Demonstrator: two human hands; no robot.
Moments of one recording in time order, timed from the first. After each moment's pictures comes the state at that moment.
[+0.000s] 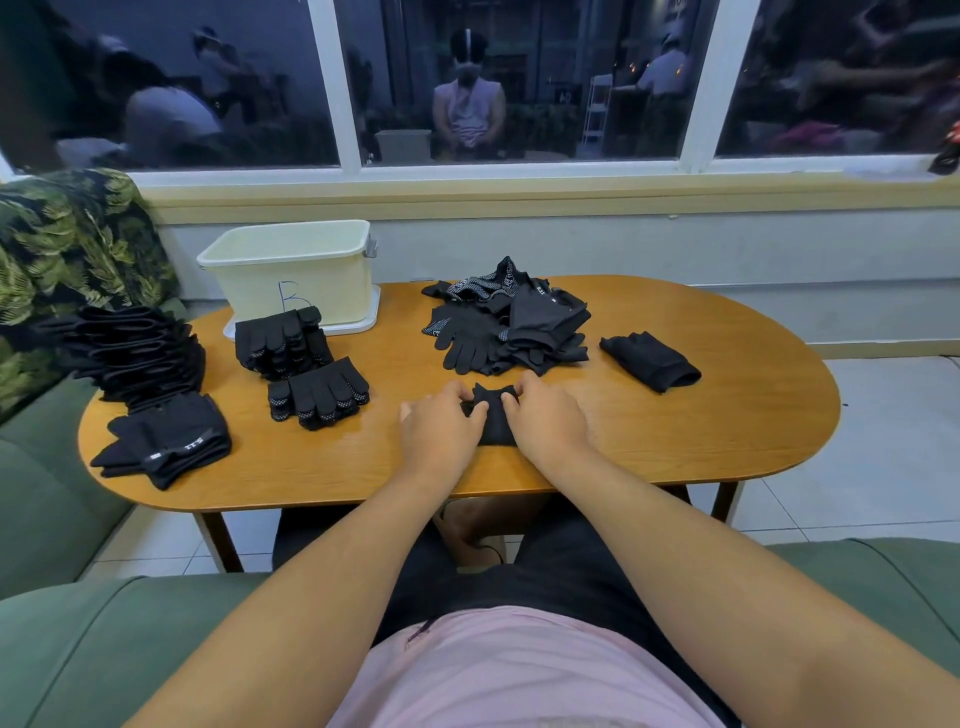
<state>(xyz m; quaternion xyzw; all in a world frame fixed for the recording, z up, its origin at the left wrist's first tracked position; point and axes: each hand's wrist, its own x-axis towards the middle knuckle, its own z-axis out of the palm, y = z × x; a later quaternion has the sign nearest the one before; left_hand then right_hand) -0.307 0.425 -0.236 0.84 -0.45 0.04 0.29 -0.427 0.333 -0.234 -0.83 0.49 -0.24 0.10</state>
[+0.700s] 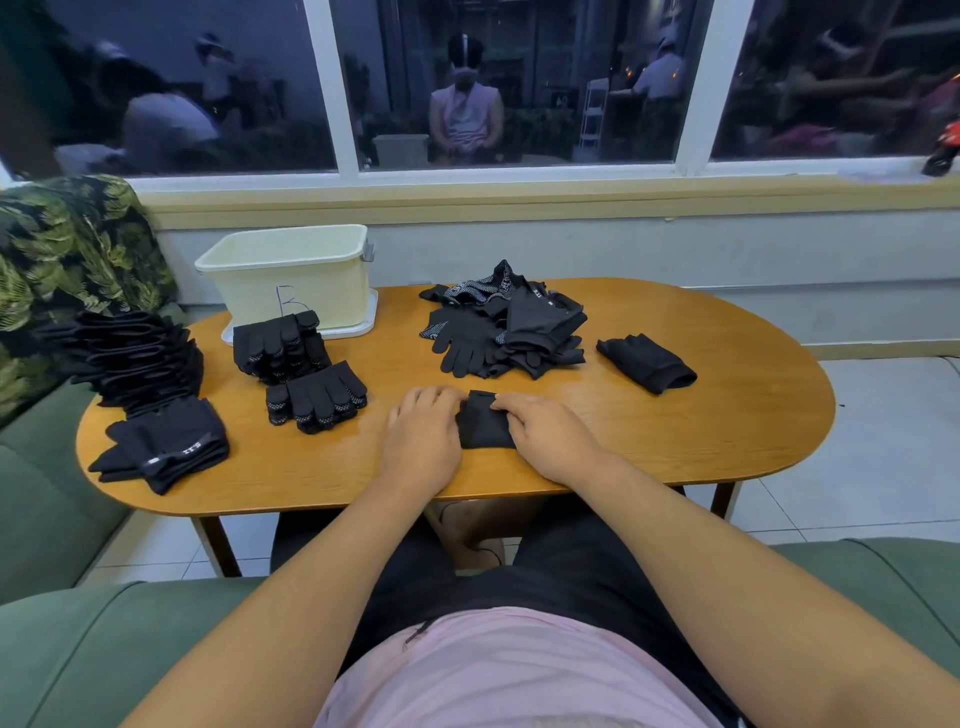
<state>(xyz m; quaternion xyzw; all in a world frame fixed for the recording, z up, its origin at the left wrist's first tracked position) -0.290 0.451 -0.243 0.78 -0.56 0.10 0.26 -0.456 0.325 -0.244 -0.92 0.29 -0.21 0.15</state>
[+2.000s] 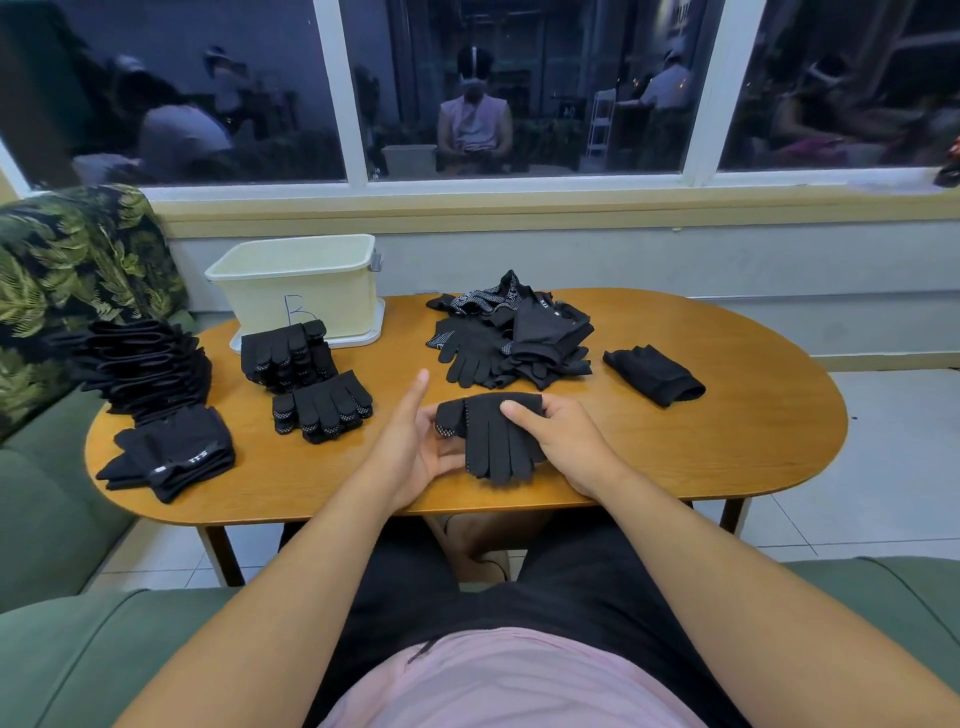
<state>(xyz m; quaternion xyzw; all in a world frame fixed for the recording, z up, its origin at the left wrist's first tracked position) -0.289 0.470 -0.198 0.49 -0.26 -0.56 0.62 -0.465 0.349 -0.210 -0.66 0.27 -0.30 0.63</state>
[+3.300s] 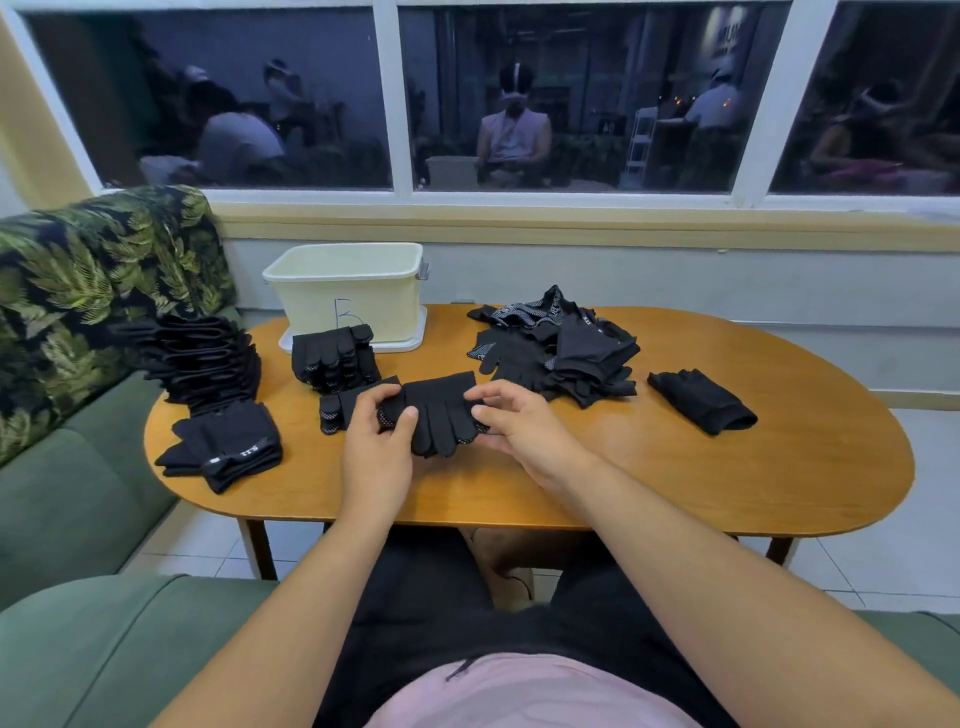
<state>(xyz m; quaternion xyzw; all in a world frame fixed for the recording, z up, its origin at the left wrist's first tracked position) -0.239 0.517 -0.215 0.67 -0.29 -0.09 0.68 -0.380 0.380 -0.186 -0.62 0.23 -0.26 0.71</state>
